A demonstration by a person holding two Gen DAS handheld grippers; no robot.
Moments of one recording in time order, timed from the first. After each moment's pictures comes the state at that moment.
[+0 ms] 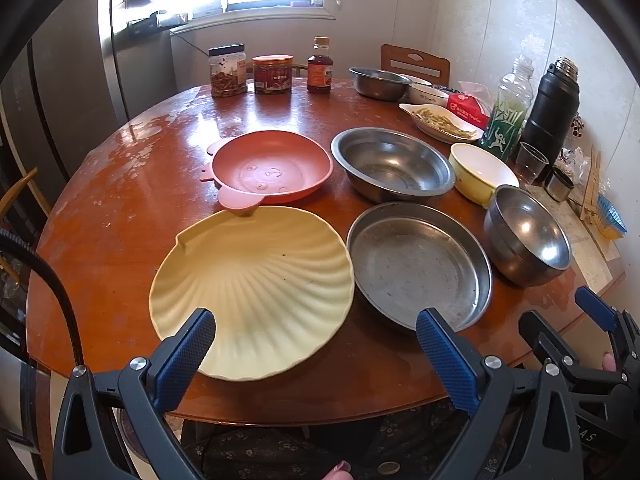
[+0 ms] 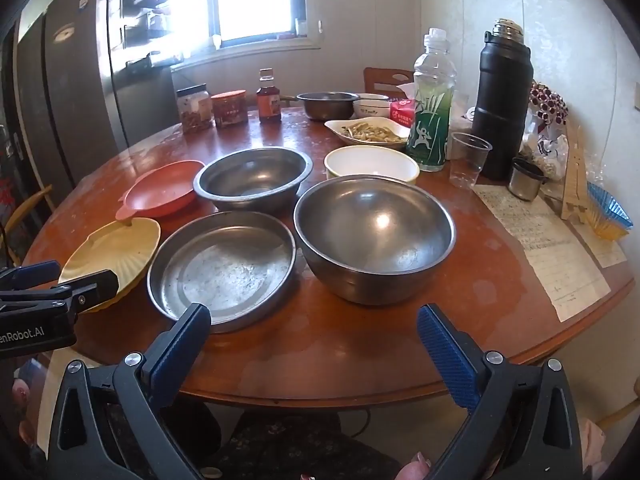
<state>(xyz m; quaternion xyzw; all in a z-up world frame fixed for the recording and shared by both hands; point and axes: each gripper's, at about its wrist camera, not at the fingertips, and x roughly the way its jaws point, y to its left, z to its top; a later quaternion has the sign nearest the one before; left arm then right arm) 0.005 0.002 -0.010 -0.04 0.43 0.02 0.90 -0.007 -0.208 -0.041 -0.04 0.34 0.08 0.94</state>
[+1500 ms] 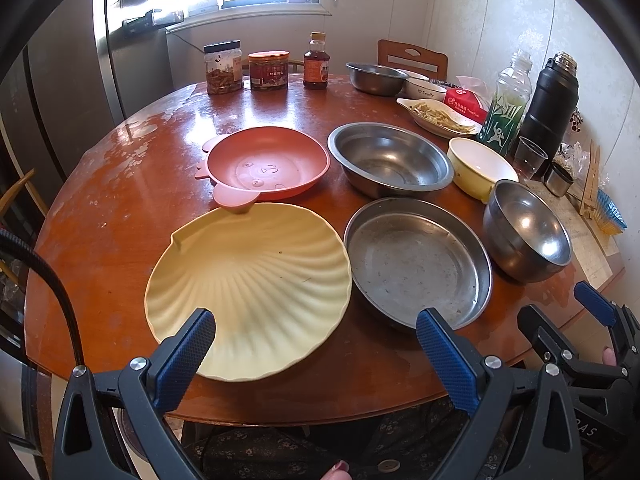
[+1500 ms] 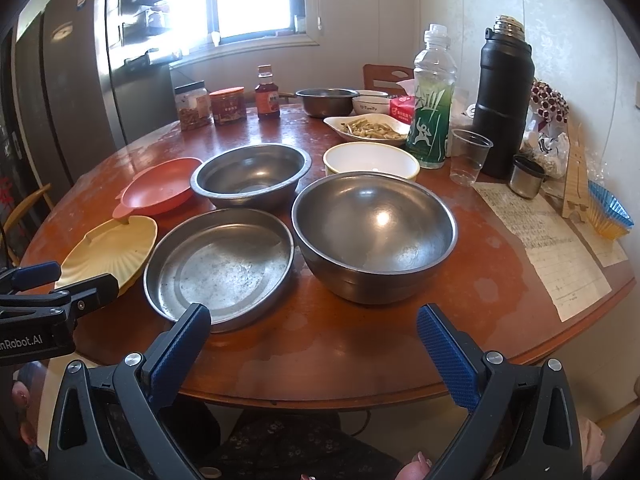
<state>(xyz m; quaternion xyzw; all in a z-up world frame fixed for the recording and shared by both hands) 0.005 0.005 -0.012 -0.04 0.43 0.02 0.90 -0.004 -0.212 -0.041 -0.04 0.34 0.08 0.94</state>
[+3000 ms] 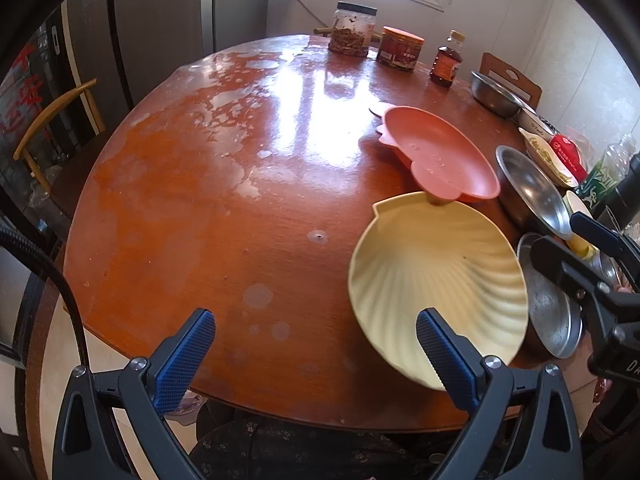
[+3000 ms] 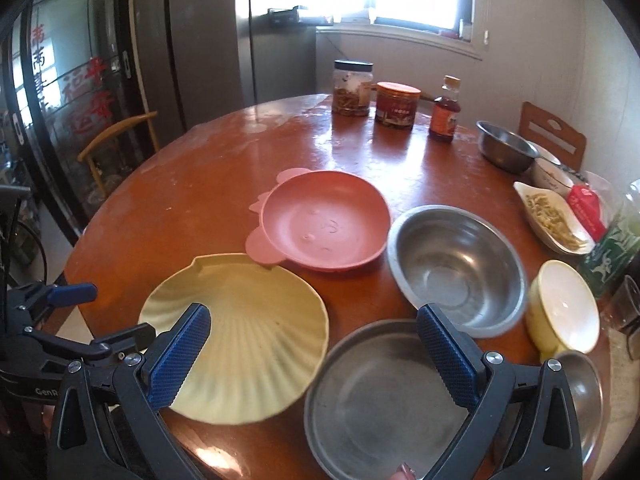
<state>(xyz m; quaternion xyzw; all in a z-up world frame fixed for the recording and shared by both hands) -0.004 0.140 -0.039 -0.15 0.48 0.13 0.86 0.076 -0.045 -0.025 -0.16 0.36 0.31 0.87</state>
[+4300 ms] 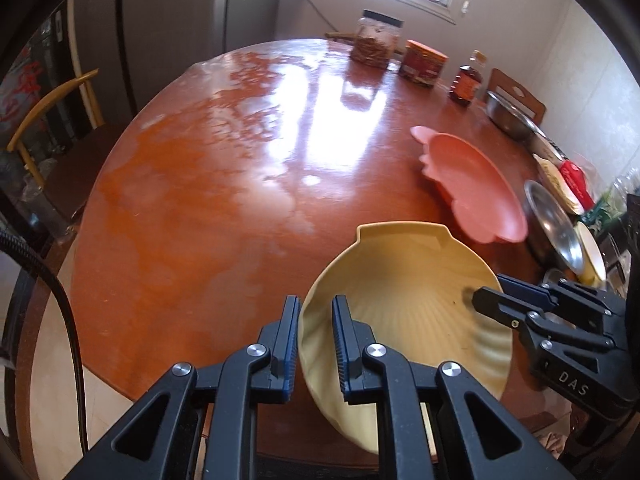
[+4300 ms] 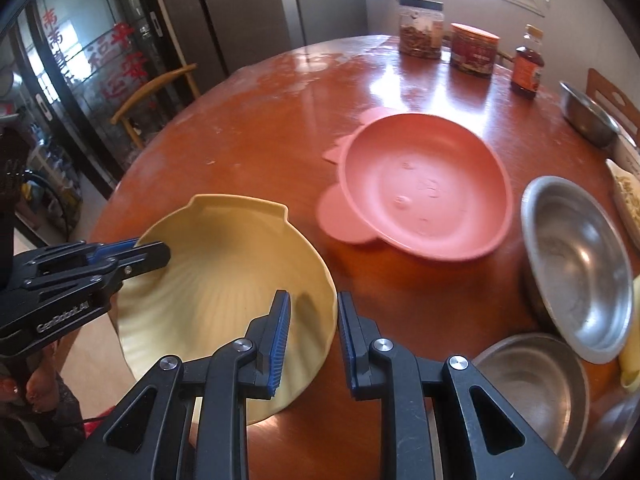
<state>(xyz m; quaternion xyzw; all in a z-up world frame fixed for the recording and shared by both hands) 0.006 0.199 -0.044 -0.17 0.47 0.13 0.86 0.088 0.023 -0.071 -0.16 0.45 0.38 0.79</state>
